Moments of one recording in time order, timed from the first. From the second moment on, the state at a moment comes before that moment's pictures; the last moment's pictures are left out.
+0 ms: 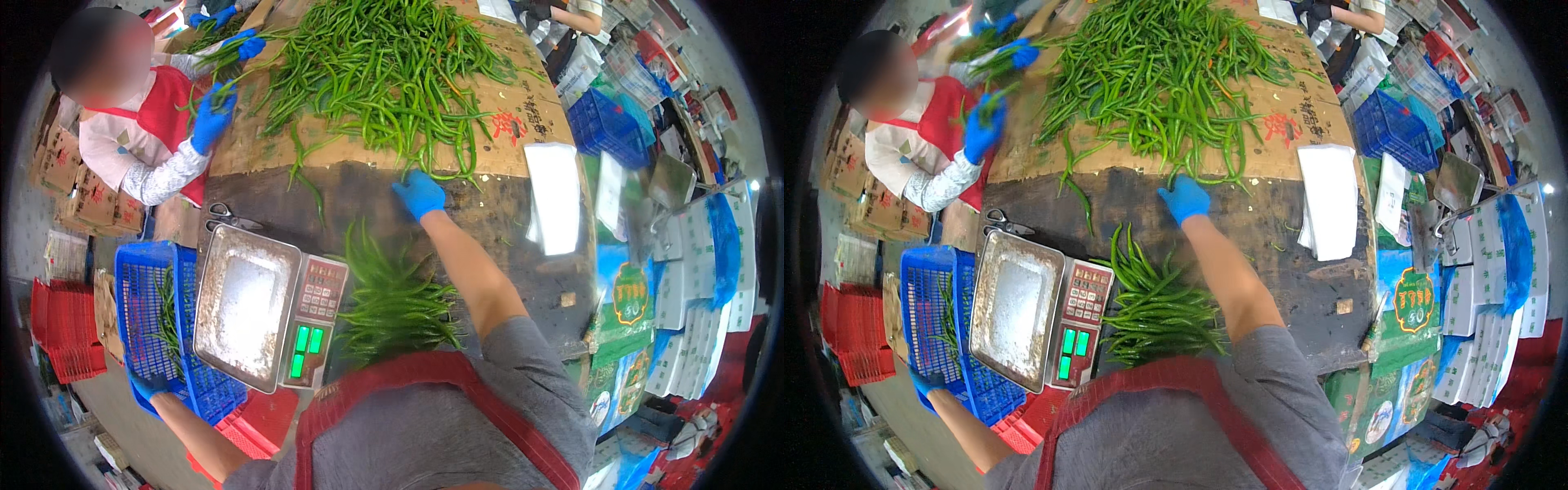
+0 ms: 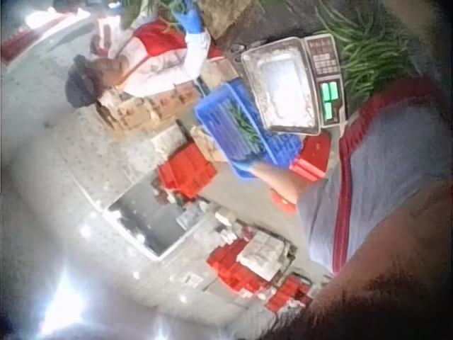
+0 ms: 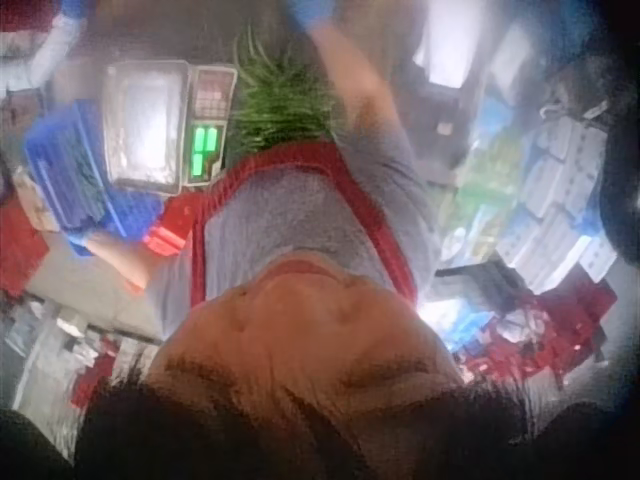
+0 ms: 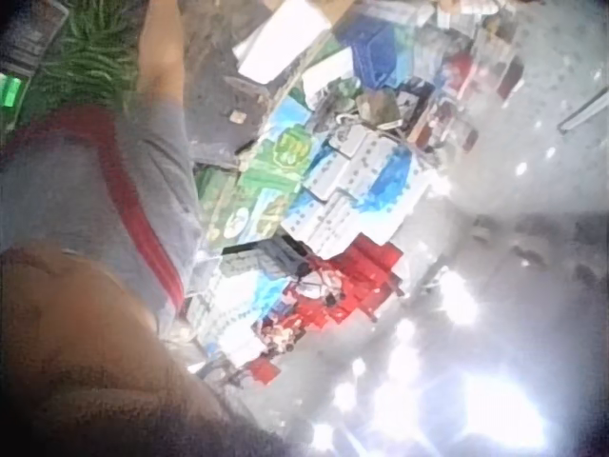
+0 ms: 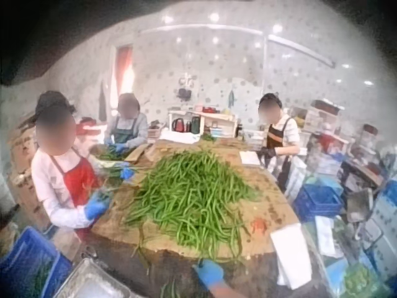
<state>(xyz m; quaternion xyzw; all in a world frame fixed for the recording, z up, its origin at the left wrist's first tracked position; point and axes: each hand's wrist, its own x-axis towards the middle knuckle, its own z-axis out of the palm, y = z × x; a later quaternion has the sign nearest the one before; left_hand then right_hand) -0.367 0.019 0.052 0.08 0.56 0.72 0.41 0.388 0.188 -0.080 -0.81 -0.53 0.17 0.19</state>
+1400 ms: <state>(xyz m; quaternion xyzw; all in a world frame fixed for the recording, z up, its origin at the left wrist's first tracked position) 0.072 0.004 0.109 0.37 0.22 0.61 0.66 0.327 -0.064 0.061 -0.43 -0.43 0.68 0.42</state>
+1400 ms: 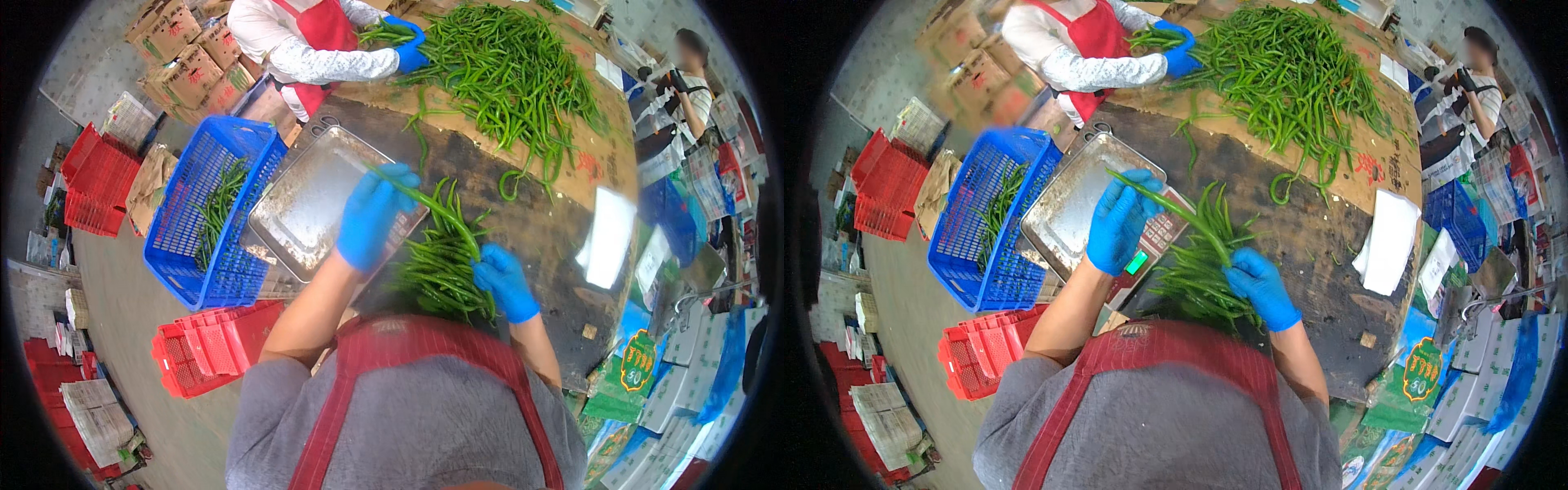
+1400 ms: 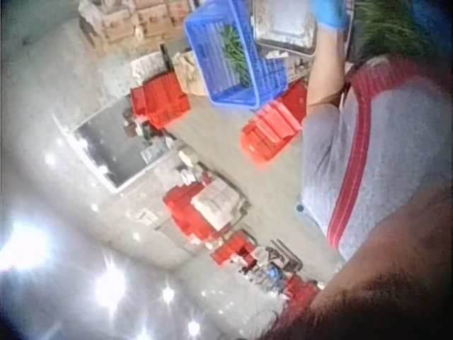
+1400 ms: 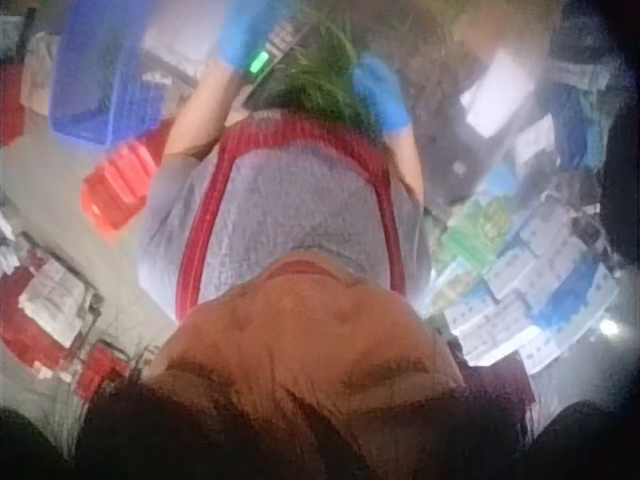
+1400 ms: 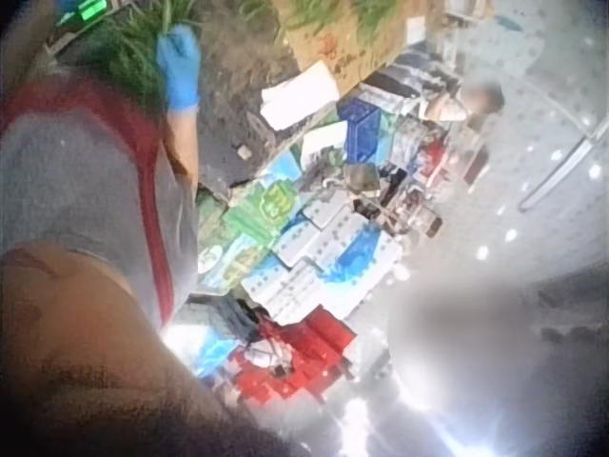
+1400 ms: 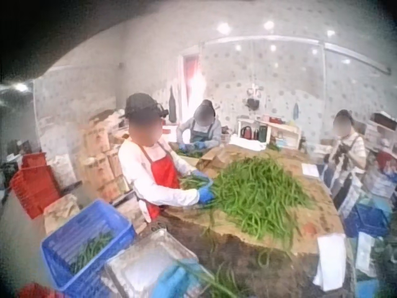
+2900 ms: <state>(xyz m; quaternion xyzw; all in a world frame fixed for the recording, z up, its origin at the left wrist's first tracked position) 0.047 -0.032 0.026 0.05 0.30 0.67 0.68 0.290 -0.028 0.066 -0.48 -0.66 0.46 0.36</state>
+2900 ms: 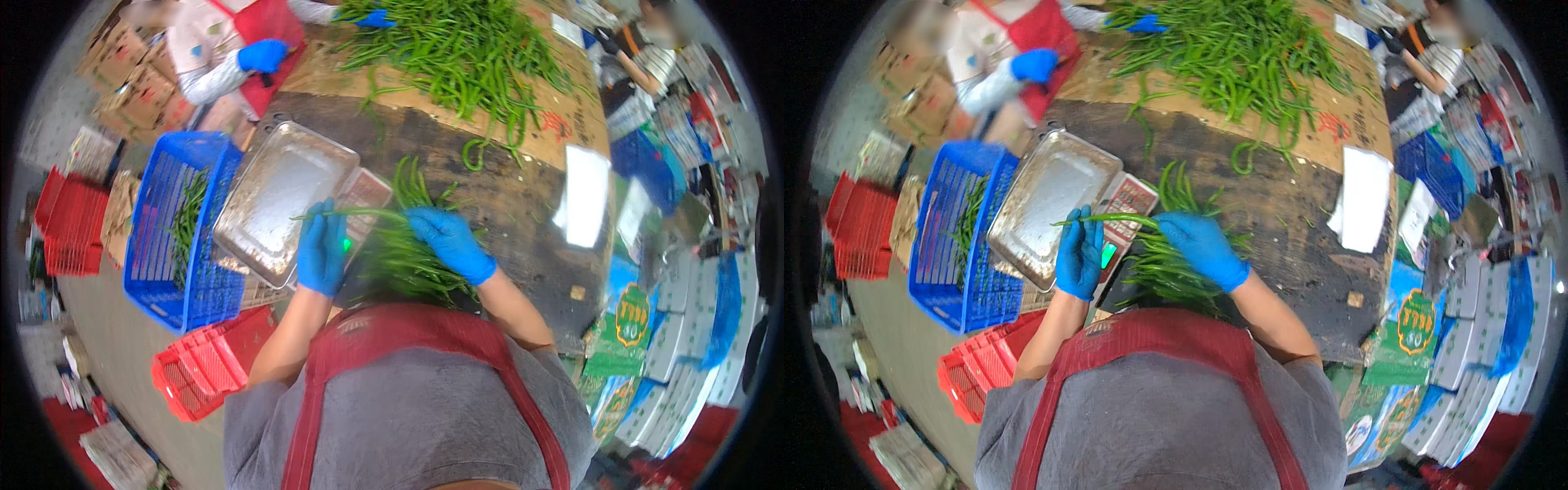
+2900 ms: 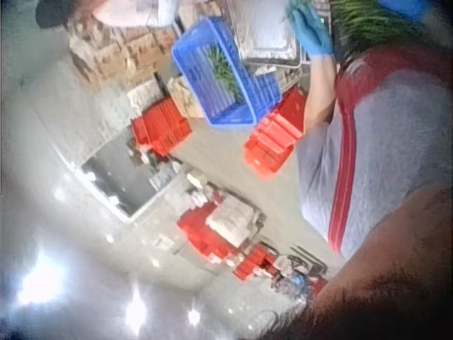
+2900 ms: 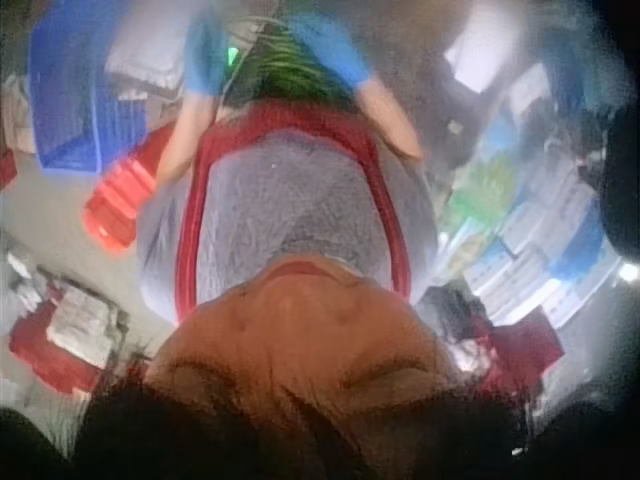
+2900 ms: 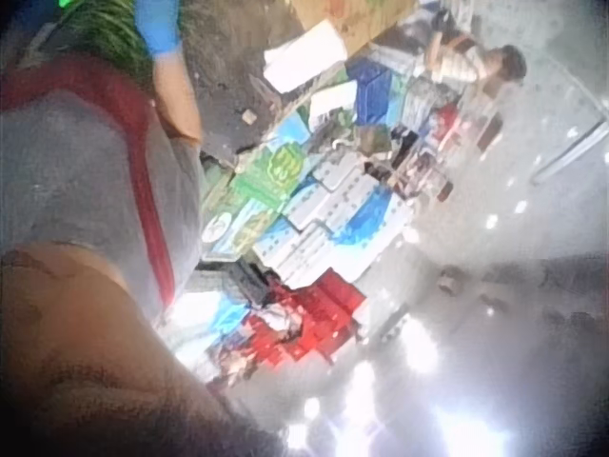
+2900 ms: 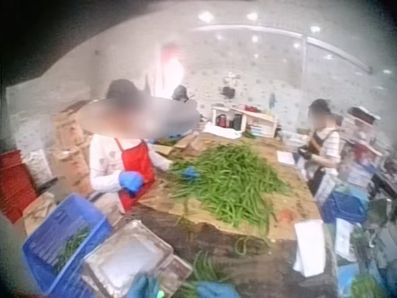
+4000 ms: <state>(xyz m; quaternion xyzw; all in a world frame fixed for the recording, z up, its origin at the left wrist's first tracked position) 0.111 0.012 0.051 0.42 0.43 0.44 0.67 0.376 -0.004 0.054 -0.42 -0.31 0.67 0.52</state>
